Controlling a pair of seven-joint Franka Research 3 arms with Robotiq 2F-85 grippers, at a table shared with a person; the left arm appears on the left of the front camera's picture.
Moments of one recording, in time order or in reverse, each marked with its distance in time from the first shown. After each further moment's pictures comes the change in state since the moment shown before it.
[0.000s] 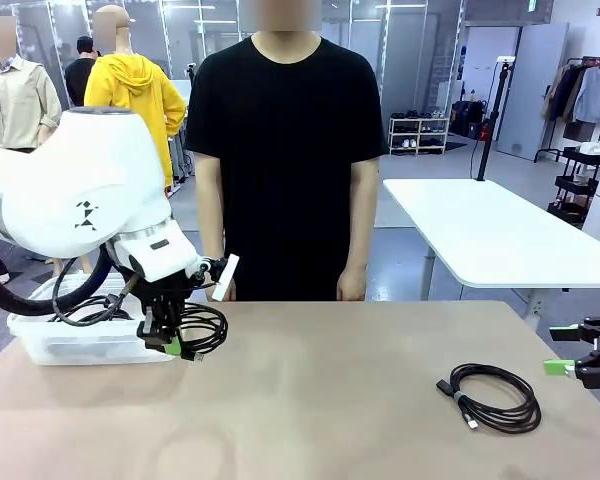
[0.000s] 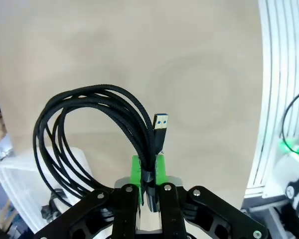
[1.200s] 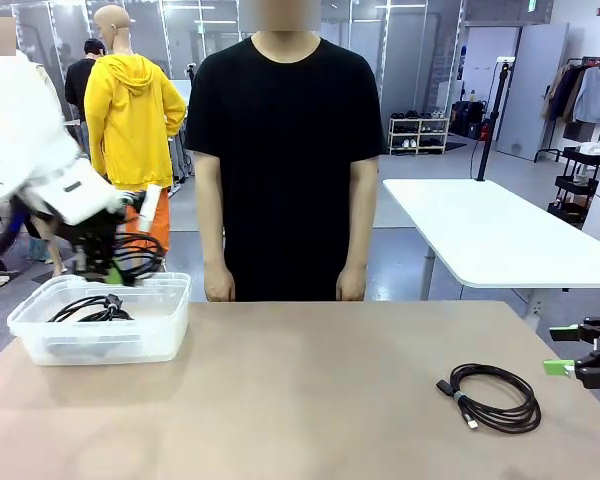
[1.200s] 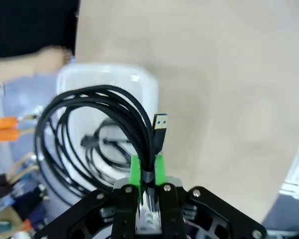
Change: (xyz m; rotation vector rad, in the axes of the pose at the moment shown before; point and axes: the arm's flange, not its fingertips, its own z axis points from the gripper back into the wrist) left arm -0.138 0.038 0.070 0.268 -0.013 0.194; right arm 0.000 0.000 0.000 0.000 0.001 0.000
